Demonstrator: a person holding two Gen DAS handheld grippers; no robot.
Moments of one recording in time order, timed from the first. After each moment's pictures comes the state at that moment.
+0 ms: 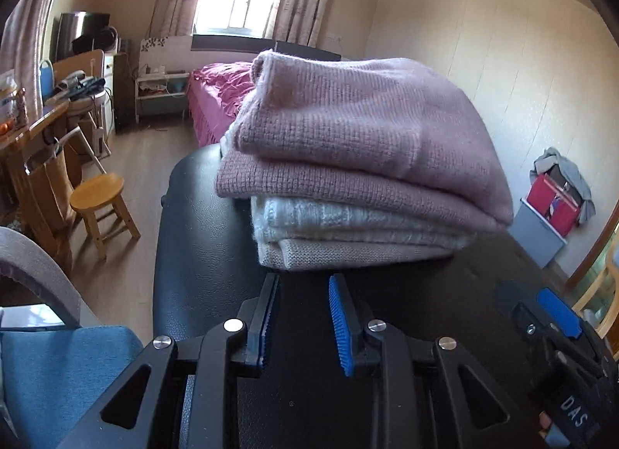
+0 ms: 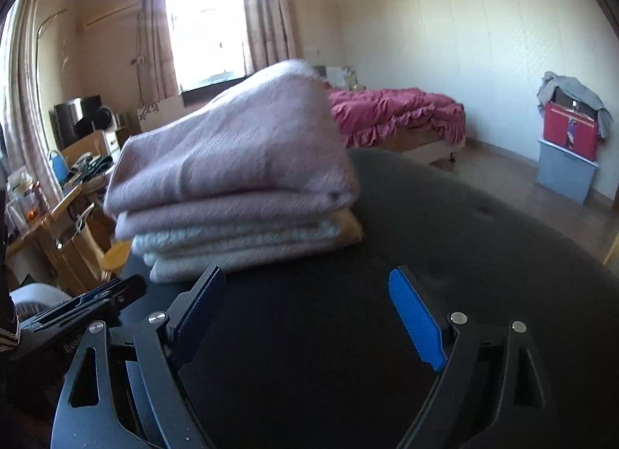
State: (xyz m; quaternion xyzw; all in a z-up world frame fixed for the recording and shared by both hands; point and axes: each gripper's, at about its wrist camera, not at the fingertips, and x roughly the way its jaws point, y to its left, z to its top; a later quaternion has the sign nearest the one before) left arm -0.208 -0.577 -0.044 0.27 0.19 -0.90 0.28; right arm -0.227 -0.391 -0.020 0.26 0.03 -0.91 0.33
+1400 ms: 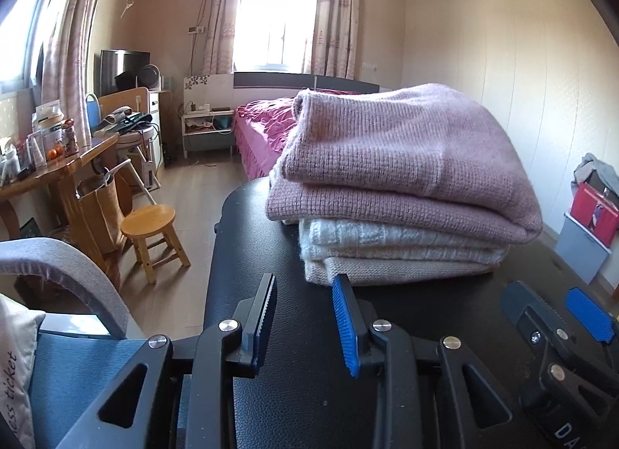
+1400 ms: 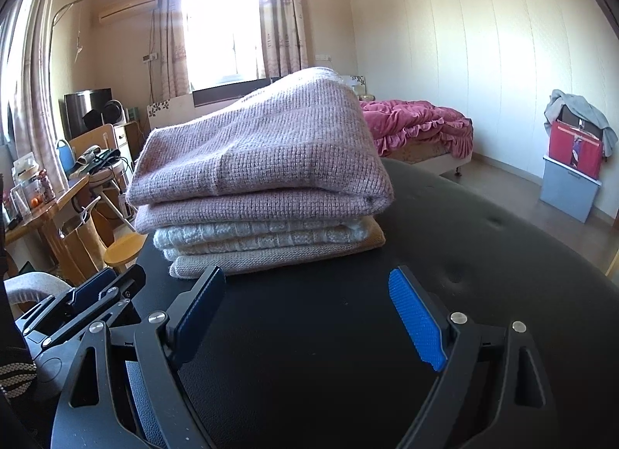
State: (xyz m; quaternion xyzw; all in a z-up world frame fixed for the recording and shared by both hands) left arm -0.196 -0.559 -0.042 0.23 0.14 -0.89 0.38; right arm -0.207 -0.405 -0.016 0.24 0.04 -0.91 0.33
